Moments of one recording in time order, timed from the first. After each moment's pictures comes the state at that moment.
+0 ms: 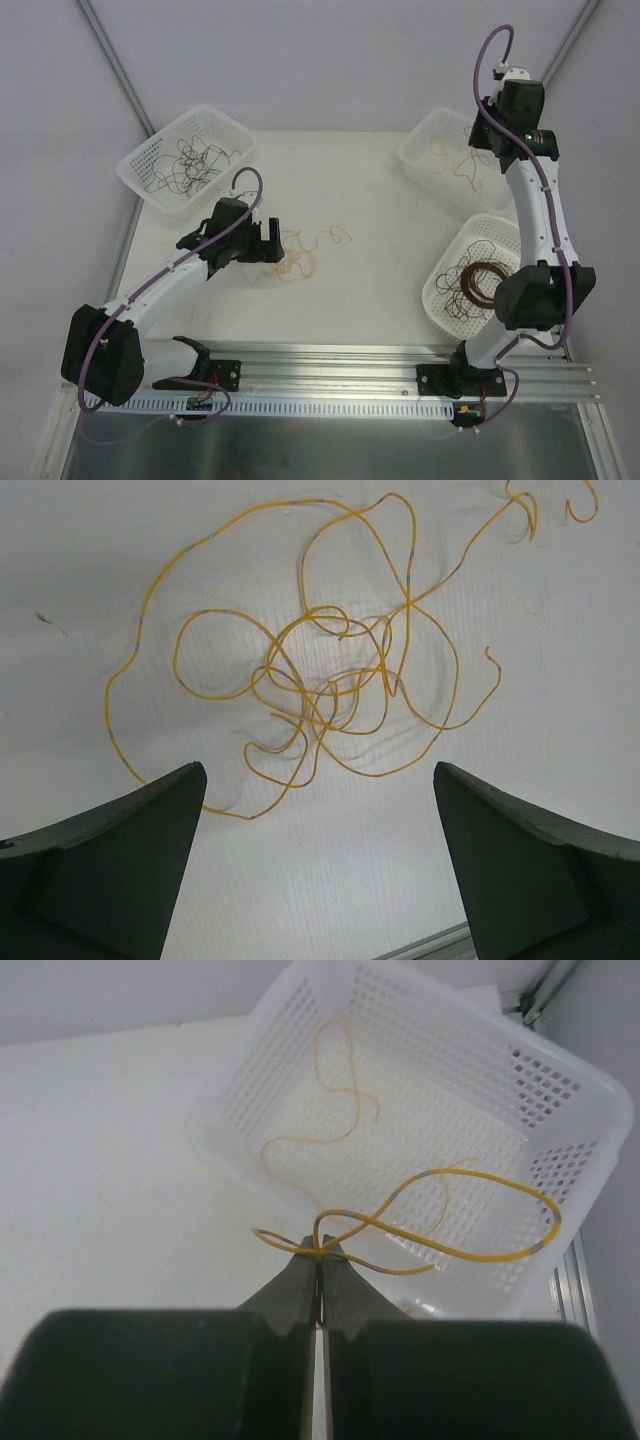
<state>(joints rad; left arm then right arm) -0.40 1.21 0.78 -0.39 0.08 -0.35 0.03 1.65 1.82 -0.71 0.05 0.07</state>
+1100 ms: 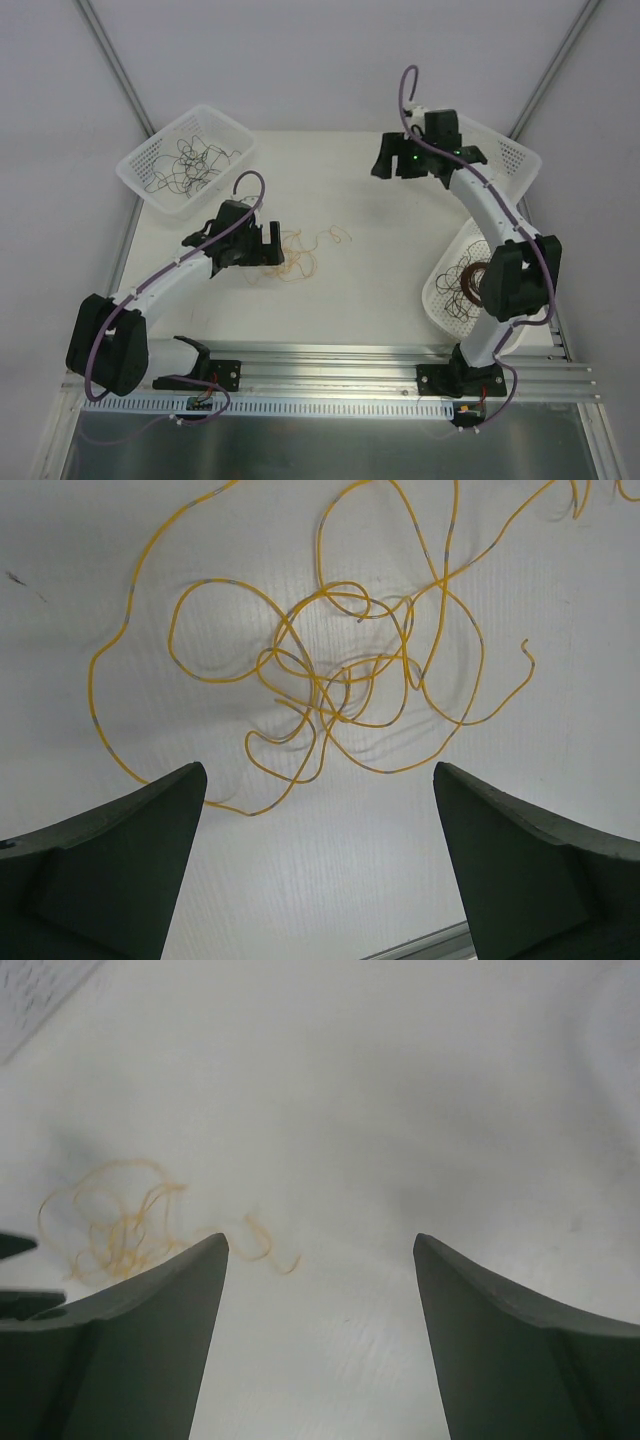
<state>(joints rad) -0.40 1.26 0.76 -0.39 0.08 -0.39 0.17 1.77 1.67 -0.53 -0.30 0.15</state>
